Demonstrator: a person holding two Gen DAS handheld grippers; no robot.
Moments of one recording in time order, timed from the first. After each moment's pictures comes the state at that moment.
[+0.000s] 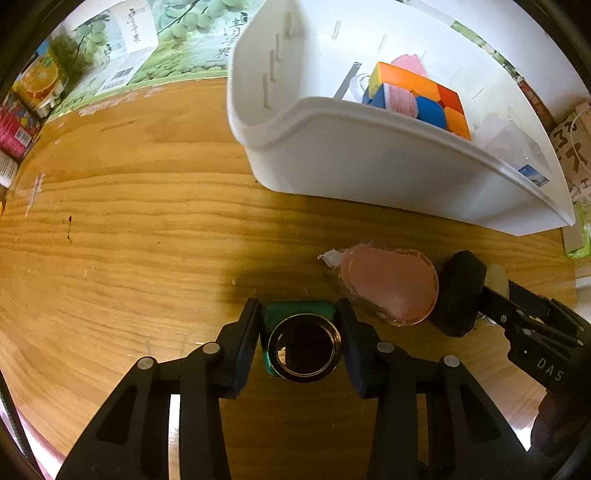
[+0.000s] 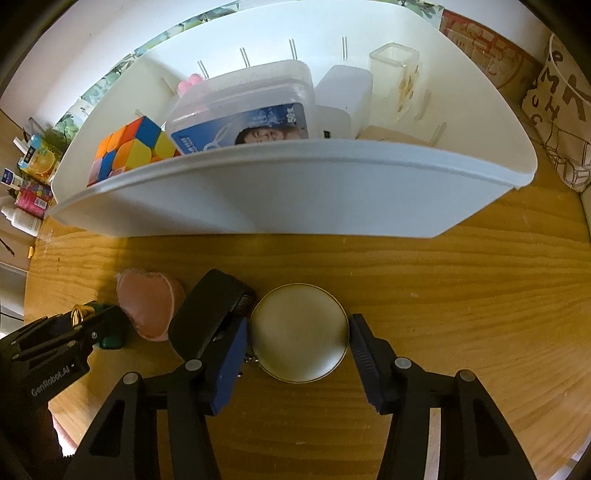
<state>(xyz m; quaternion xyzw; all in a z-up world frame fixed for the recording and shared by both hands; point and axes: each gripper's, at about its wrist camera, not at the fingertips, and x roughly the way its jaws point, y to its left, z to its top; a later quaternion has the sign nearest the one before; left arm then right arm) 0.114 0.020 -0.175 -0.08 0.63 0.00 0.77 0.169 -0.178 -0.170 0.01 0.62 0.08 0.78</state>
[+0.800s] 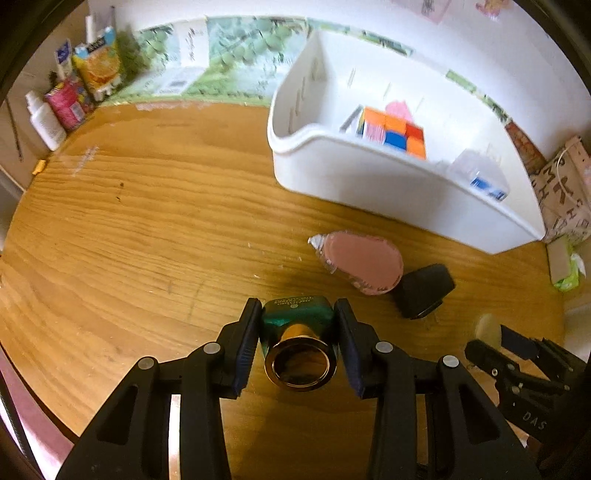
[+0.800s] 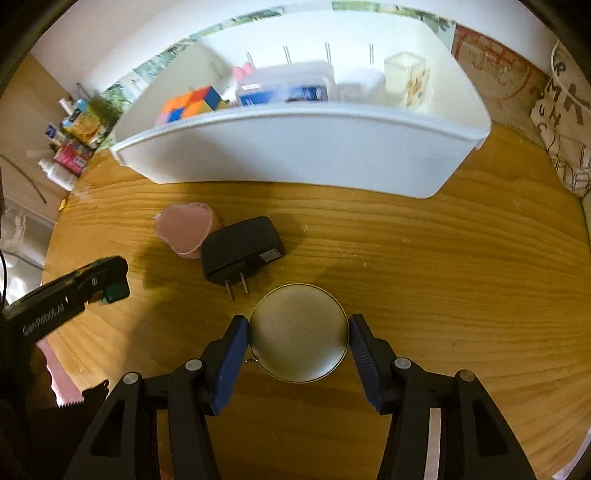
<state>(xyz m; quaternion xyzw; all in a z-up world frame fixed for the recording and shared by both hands) 0.051 0.019 -0.132 -0.13 0.56 0.05 0.82 0.108 -0.182 -0.154 -0.03 0.60 0.16 0.78</state>
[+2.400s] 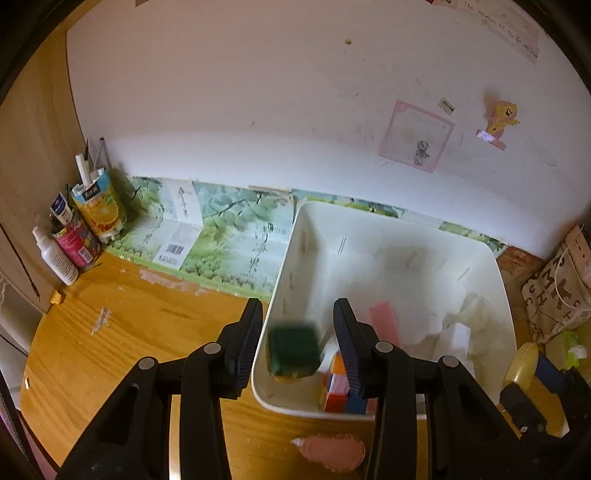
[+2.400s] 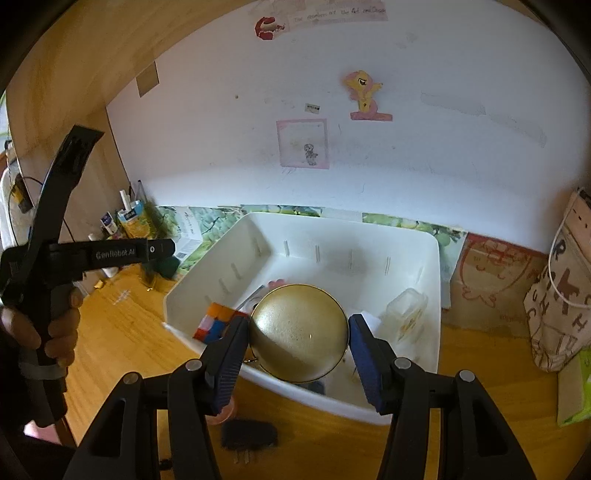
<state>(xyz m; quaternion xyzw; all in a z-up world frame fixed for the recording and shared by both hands) 0.170 0.014 -0.036 -0.08 0.41 0.09 0.90 0.161 -0.204 -0.037 -0.04 0.35 0.23 0.91</state>
